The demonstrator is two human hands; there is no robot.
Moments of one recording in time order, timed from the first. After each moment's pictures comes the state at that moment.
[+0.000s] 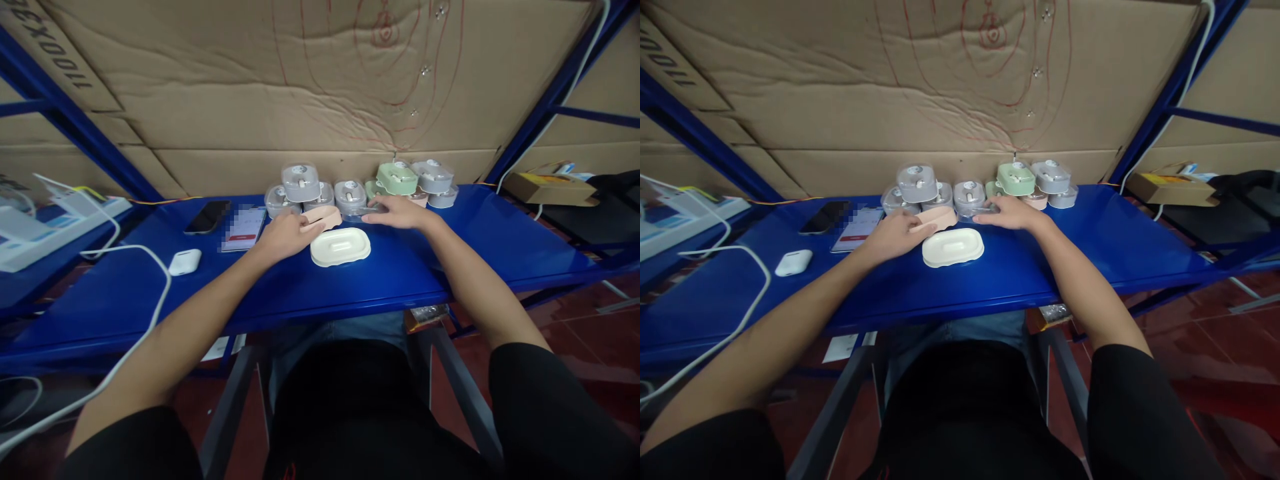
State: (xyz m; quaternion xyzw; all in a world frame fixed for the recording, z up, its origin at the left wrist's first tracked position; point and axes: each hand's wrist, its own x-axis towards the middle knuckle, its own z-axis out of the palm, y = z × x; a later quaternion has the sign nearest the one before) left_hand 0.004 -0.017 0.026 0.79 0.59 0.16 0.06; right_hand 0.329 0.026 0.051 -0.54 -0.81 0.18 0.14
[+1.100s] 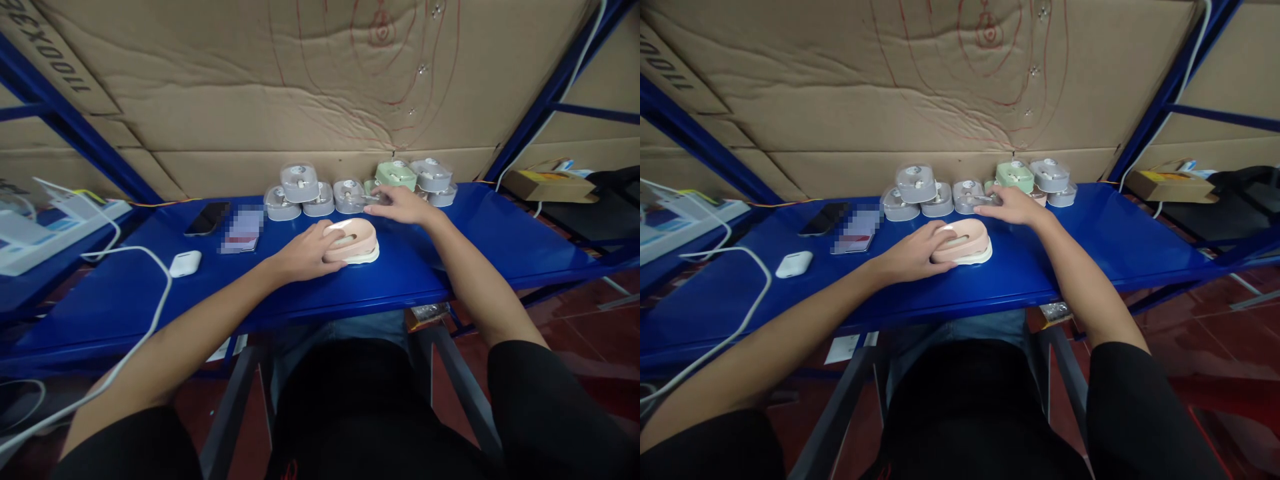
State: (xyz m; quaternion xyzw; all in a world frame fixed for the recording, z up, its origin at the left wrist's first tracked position) left_hand 0.023 -0.048 0.014 0.91 0.37 0.14 0.09; right_hand 0.339 0.036 0.047 -0.50 -0.83 0.12 0.24
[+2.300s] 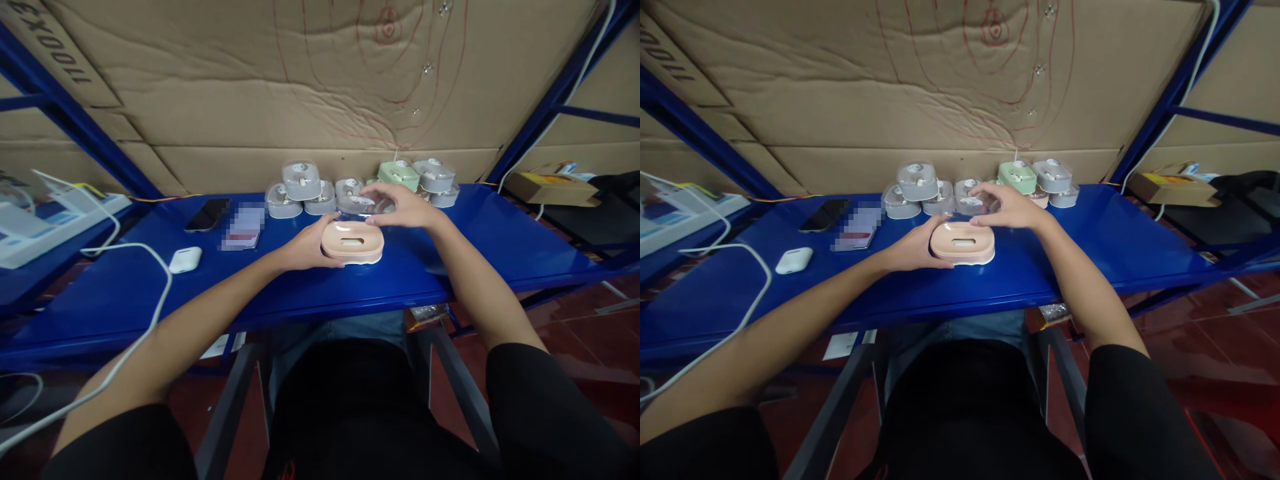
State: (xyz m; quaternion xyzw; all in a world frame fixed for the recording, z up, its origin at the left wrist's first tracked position) left_hand 0.016 -0.019 -0.005 0.86 0.36 0.26 0.25; right_hand 0.327 0.012 0.061 -0.34 -0.86 0.24 0.29
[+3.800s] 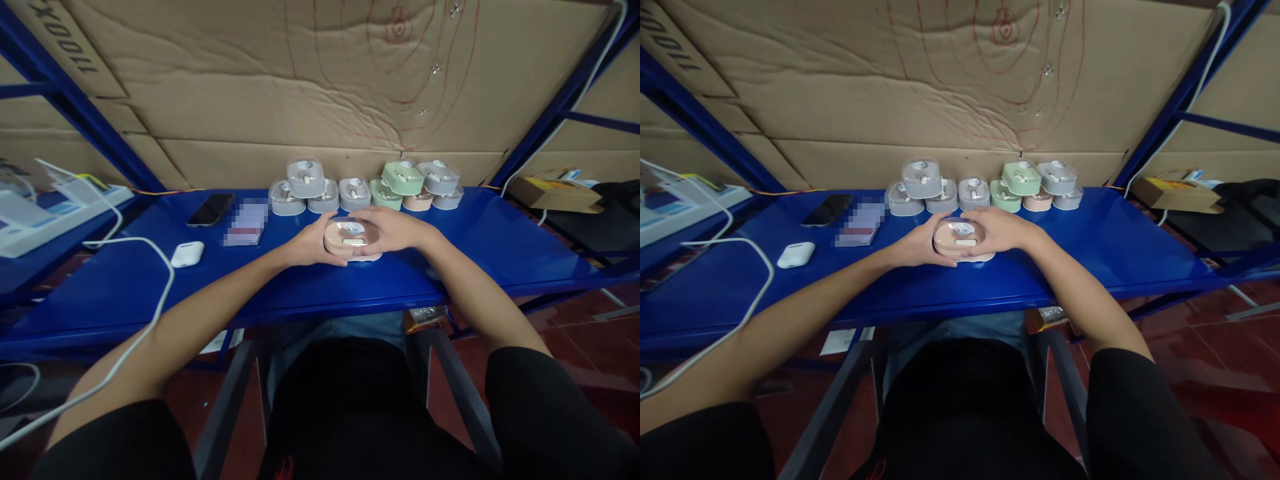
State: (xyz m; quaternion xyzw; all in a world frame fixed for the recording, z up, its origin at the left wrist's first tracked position) left_hand 0.019 -0.011 -0.012 0.81 0.40 0.28 0.33; right_hand 0.299 -0.005 0.041 -0.31 -0.93 0.10 0.16
